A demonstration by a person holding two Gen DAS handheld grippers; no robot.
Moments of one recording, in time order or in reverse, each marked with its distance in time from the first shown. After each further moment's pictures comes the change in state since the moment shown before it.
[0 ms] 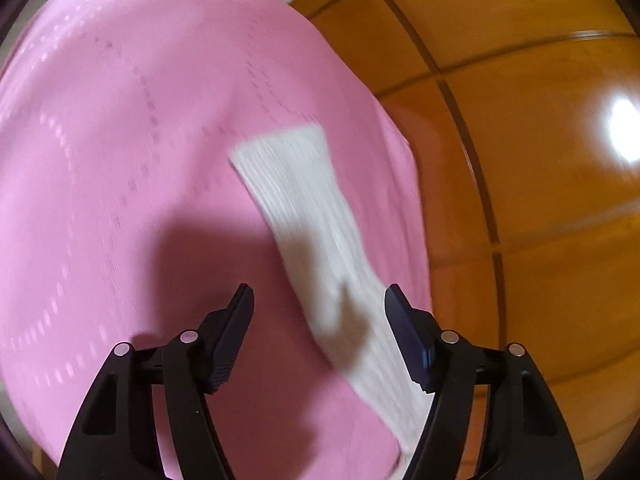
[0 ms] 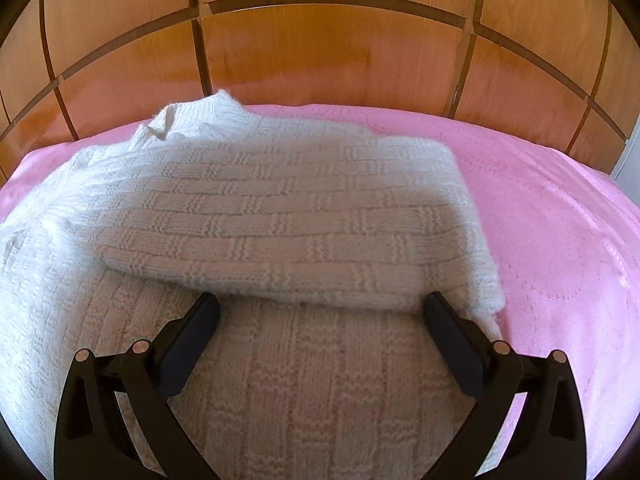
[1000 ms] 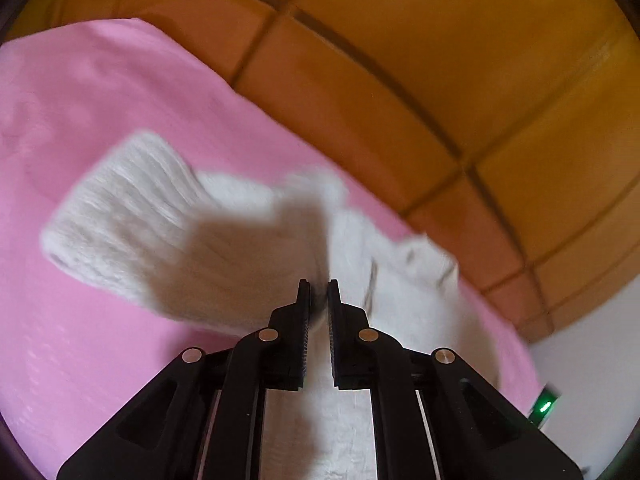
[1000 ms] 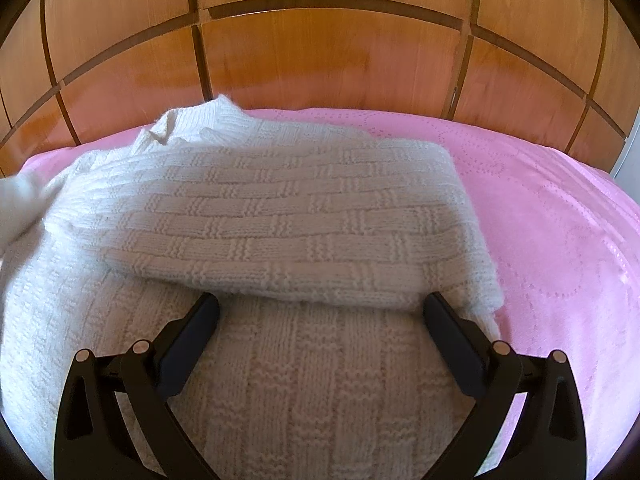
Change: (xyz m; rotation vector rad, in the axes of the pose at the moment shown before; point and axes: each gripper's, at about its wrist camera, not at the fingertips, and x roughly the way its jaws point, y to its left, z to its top) left arm 0.085 -0.192 -0.234 0.733 0.336 -0.133; right arm -0.001 -0.003 -0.001 0.009 -0.013 0.013
